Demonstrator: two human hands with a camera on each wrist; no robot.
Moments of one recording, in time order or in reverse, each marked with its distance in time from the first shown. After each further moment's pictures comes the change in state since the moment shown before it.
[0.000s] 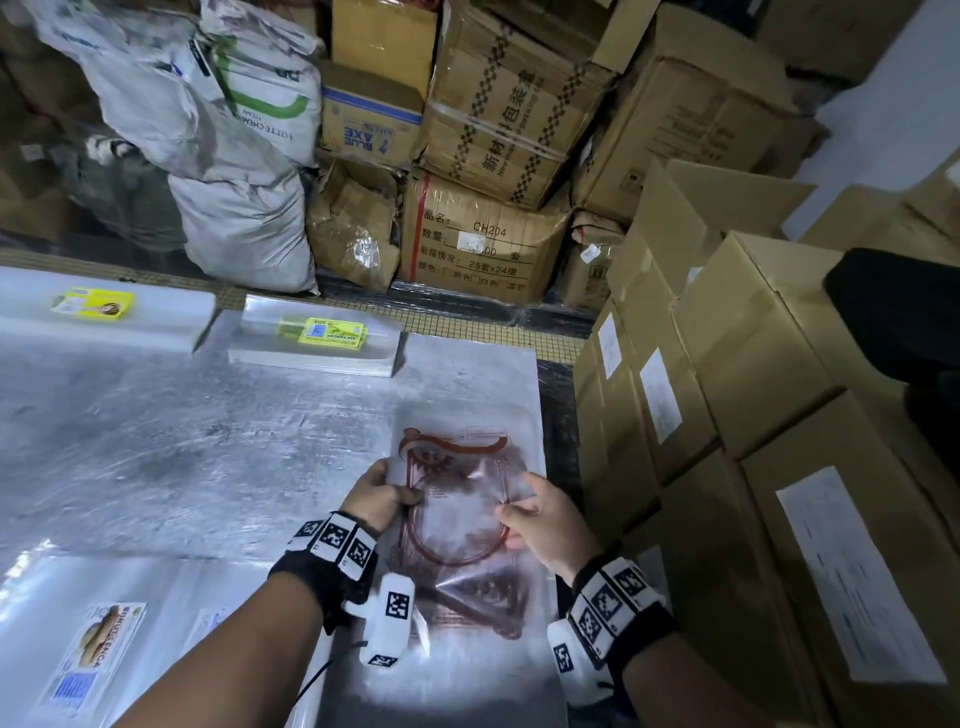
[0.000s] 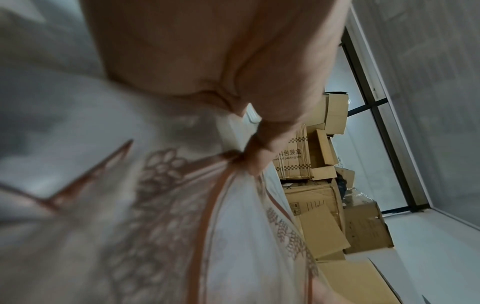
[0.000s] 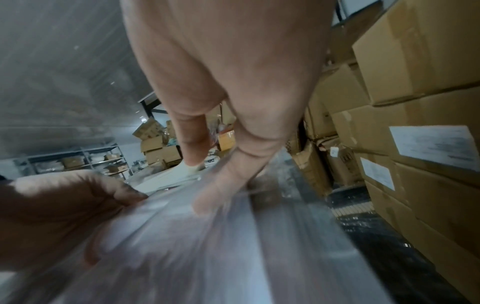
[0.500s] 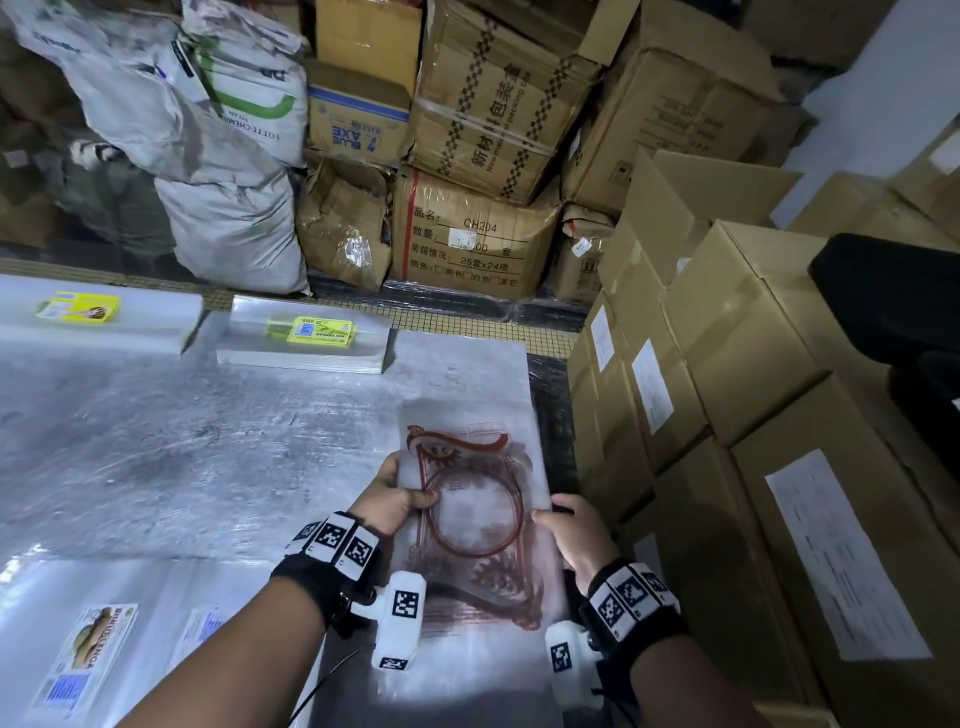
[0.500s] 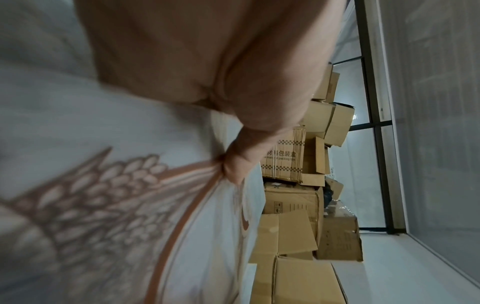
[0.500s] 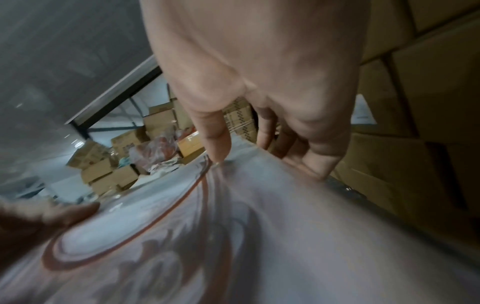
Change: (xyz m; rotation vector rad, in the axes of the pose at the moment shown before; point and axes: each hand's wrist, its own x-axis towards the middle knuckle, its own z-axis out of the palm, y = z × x) left_hand -0.017 -0.004 0.022 -0.096 -0.127 0.001; right_hand 0.007 0.045 -0.019 0.310 0.167 0.262
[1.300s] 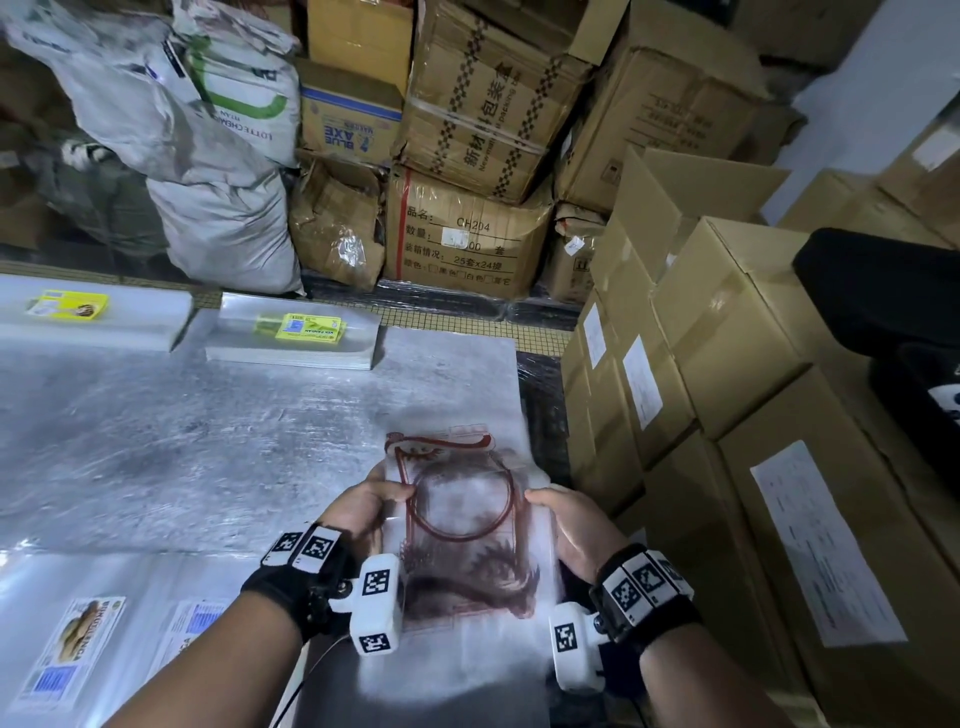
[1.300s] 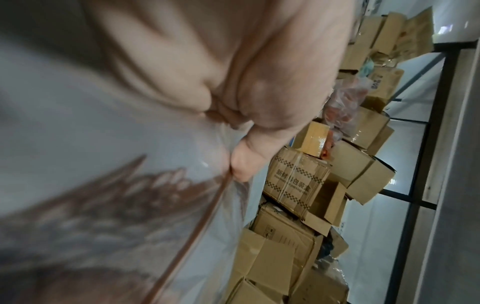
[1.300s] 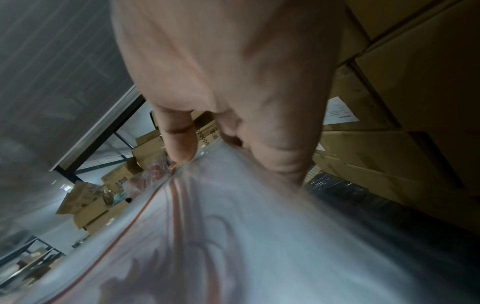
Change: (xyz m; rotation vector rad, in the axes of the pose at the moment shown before) left_hand -0.014 -0.002 -0.009 -0.111 -0.119 -0.085; right_hand -0.007 -0.013 -0.016 0.286 -0.284 0.042
